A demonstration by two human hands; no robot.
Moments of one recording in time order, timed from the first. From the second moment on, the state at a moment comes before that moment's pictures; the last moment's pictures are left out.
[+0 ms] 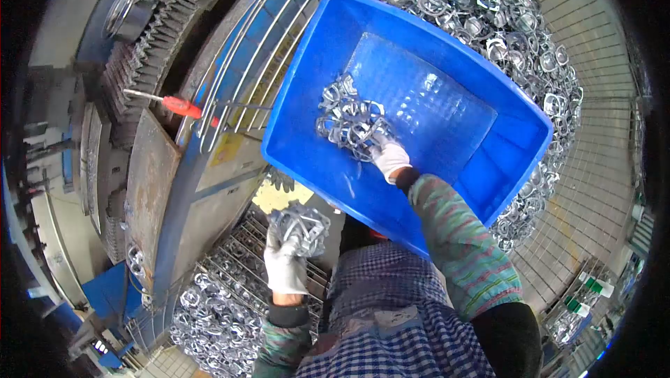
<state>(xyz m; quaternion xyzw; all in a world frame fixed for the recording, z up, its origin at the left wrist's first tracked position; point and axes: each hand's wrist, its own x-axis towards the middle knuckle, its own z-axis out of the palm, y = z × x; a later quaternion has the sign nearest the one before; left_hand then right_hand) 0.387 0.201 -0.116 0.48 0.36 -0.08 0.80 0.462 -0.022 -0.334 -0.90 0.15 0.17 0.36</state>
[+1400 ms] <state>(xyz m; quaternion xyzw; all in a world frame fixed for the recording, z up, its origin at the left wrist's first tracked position) 0.408 0.202 -0.013 0.27 0.16 0.06 0.95 0.479 -0.009 -0.052 -0.16 0.07 0.31 0.94</state>
